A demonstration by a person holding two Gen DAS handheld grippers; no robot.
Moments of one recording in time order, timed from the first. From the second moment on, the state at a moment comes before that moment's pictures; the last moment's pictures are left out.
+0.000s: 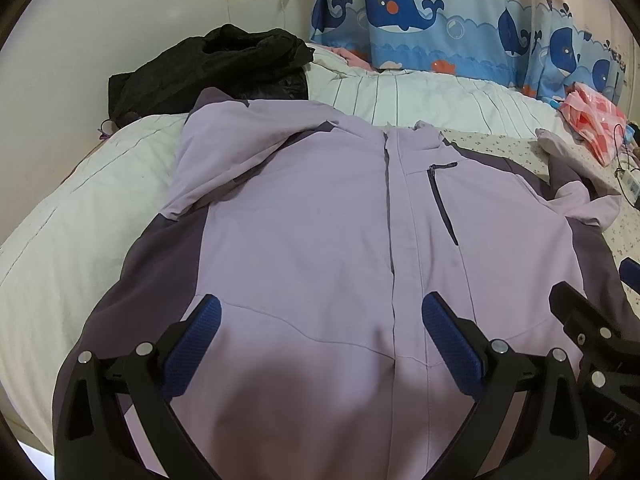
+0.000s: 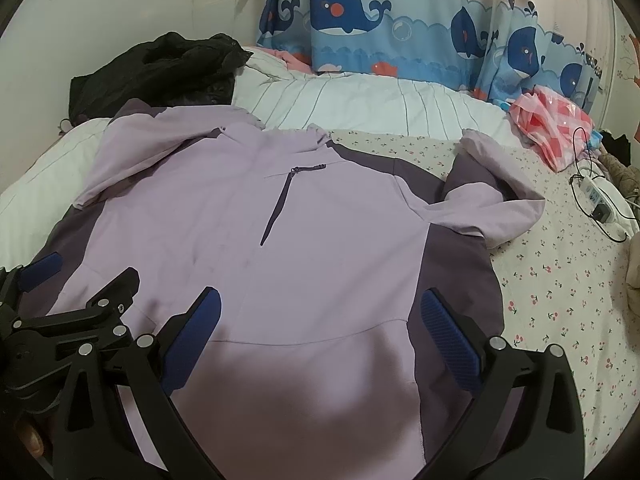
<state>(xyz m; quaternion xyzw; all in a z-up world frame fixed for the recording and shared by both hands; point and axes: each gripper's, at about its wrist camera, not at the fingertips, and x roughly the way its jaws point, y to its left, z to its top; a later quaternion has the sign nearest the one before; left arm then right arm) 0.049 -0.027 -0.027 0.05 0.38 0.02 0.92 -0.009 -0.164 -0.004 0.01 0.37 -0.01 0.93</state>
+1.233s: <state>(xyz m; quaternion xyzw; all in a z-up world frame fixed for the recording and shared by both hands) 0.057 -0.032 -0.033 0.04 0.40 0.01 0.92 -0.005 -0.168 -0.016 0.00 0.39 -0.02 0.92</state>
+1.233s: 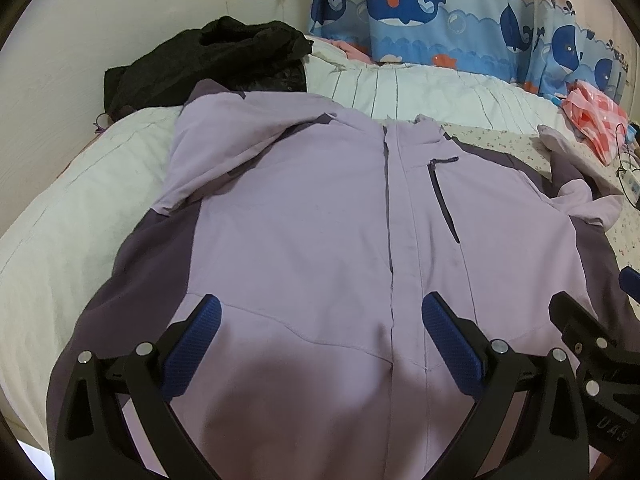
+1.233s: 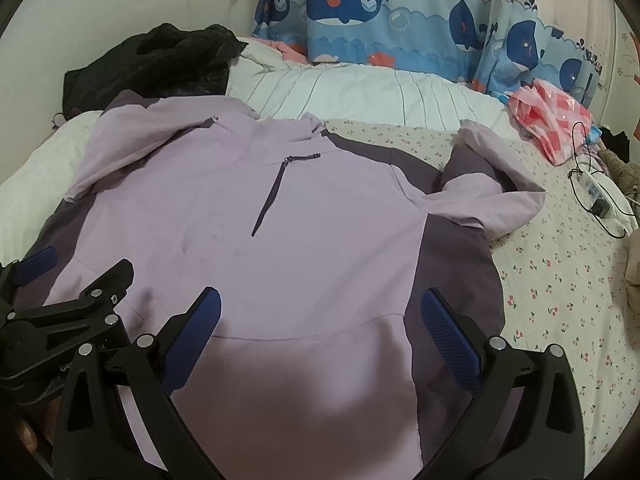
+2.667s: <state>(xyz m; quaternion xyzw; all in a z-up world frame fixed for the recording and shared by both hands) 0.087 -0.041 -0.068 0.01 0.46 -0.01 0.89 0.134 -0.644 -0.012 0.33 0.34 -0.26 0.84</state>
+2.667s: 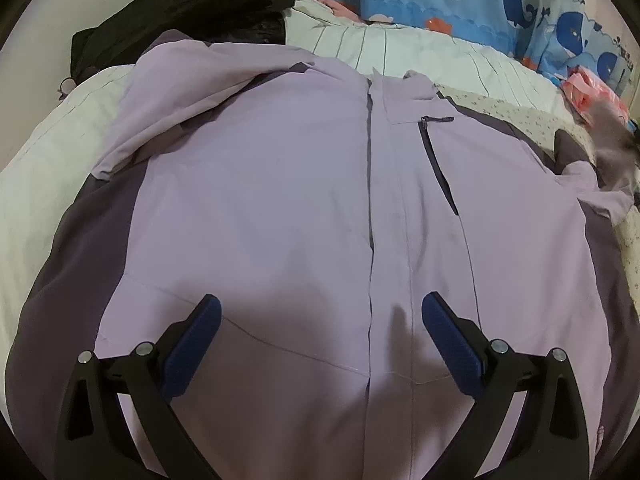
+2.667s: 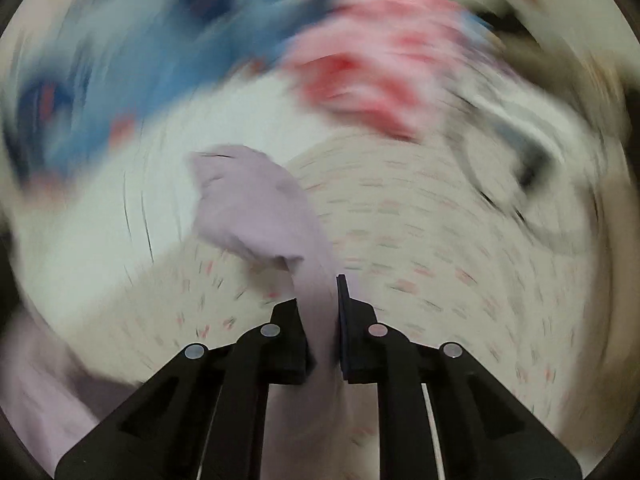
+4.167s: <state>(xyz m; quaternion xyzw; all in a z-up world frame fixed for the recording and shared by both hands) 0.019 -0.046 -0.040 0.00 0.46 -0.08 0.89 -0.146 -0.423 -0.085 0.23 0.60 0.25 0.72</state>
